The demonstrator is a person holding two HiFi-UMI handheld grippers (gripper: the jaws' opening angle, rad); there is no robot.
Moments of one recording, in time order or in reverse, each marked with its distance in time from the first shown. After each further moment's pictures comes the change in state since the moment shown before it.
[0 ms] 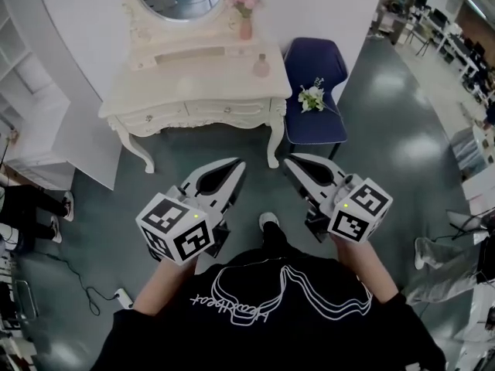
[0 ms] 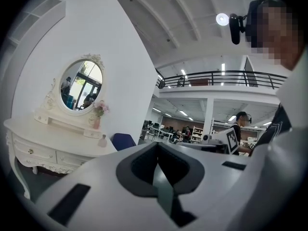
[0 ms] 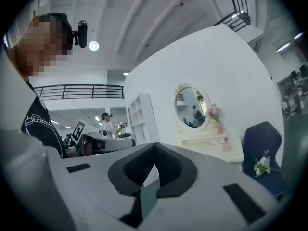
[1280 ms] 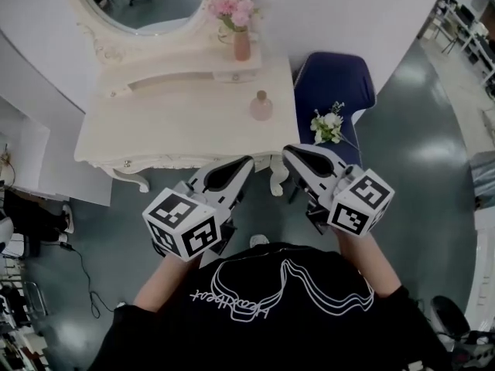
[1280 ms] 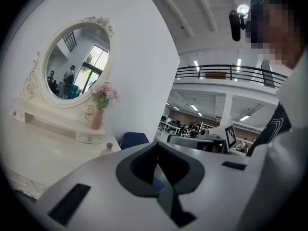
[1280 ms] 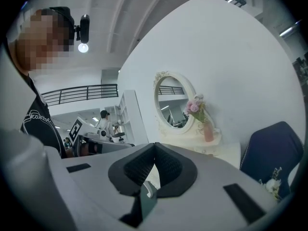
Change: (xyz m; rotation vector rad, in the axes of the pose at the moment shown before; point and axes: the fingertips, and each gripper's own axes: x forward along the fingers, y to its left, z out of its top) left arm 0.283 0.225 0.035 -0.071 0.107 0.060; right arm 0.172 -0.325 0.044 0.058 0.062 0.051
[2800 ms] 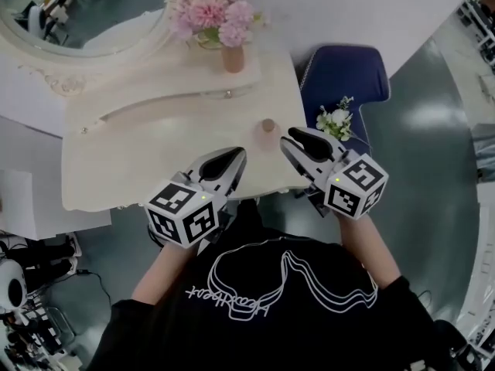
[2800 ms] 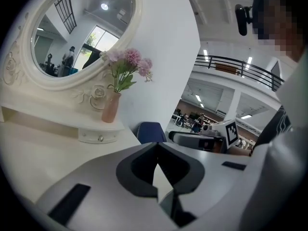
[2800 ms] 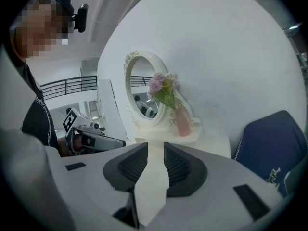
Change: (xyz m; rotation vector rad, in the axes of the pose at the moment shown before) left arm 0.118 0.186 -0.003 -0.072 0.191 -0.021; right arm 0.123 -0.183 -0.034 0.069 0.106 -0.175
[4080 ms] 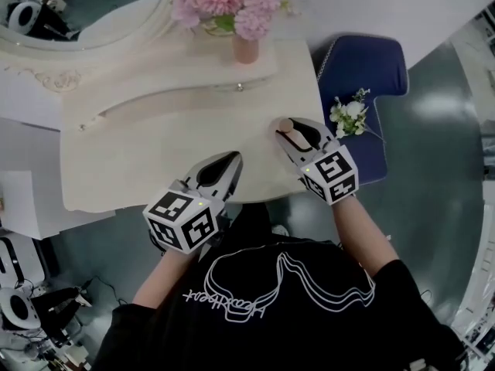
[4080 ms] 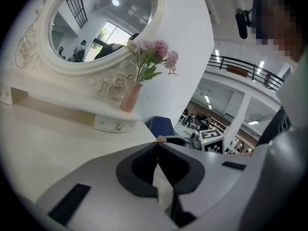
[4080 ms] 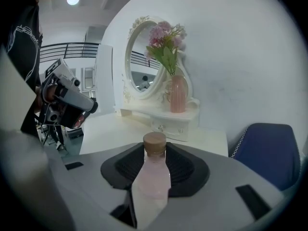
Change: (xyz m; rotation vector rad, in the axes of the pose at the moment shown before) left arm -0.002 0.060 -0.034 -0.095 0.036 0.070; right arm 0.082 -0.058 -0.086 -0.256 0.199 -0.127
